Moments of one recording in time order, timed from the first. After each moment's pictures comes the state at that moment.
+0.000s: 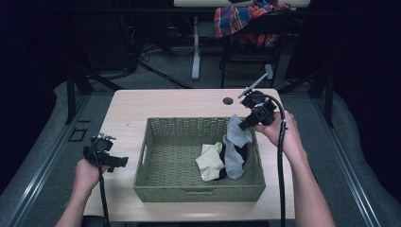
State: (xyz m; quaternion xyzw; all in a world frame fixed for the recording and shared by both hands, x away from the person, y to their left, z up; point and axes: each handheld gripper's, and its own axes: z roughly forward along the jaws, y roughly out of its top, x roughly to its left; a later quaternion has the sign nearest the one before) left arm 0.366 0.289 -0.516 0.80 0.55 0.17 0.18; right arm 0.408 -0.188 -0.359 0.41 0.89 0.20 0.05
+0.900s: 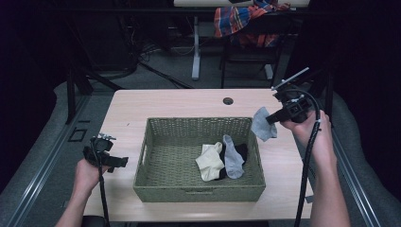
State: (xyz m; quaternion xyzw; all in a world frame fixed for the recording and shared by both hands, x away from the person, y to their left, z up) left arm 0.366 0.288 -0.516 0.80 0.55 0.18 0.18; right arm 0.389 -0.258 -0.330 0.47 0.85 0.22 0.10
